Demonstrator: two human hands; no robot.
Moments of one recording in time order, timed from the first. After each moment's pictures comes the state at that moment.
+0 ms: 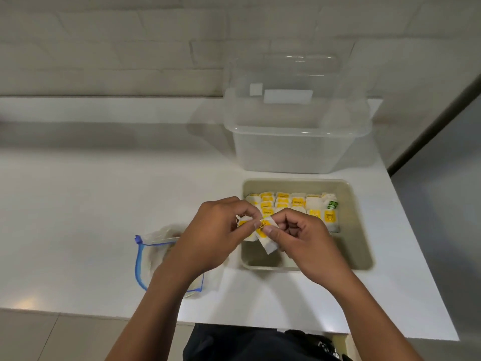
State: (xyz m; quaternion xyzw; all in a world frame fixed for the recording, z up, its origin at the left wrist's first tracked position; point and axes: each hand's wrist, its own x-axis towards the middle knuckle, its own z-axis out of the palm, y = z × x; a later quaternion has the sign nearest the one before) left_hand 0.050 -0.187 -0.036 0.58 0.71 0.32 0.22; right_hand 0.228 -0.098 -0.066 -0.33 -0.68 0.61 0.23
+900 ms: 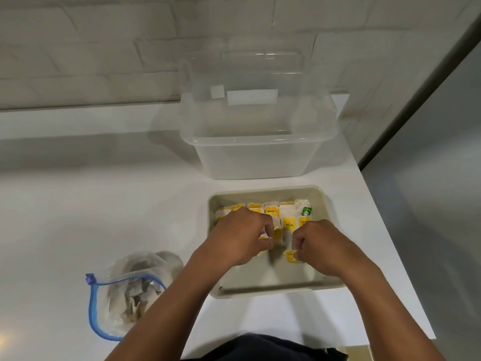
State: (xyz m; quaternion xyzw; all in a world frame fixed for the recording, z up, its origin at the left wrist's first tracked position) left_hand 0.092 -0.076 -0.091 0.66 0.69 0.10 0.28; right_hand 0.276 -0.013 -0.083 -0.48 -0.82 0.28 -0.13
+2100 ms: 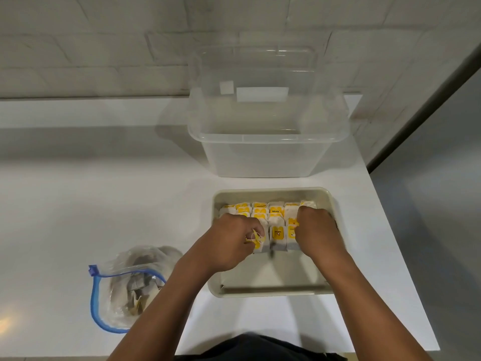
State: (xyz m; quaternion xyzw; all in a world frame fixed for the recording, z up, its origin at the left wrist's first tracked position) left_hand 0.071 -0.100 -0.099 0.62 0.69 0.16 0.33; right_hand 0.243 0.004 -0.112 -0.58 -0.80 0.14 -0.09
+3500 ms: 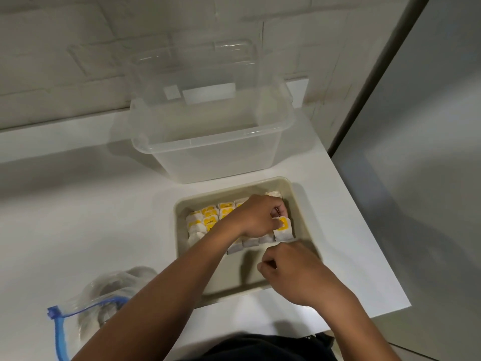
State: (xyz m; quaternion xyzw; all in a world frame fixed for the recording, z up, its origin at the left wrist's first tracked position) left_hand 0.146 0.002 -0.120 0.67 0.60 0.10 0.42; right_hand 0.291 -0.063 -0.094 -0.49 -0.79 0.35 -0.08
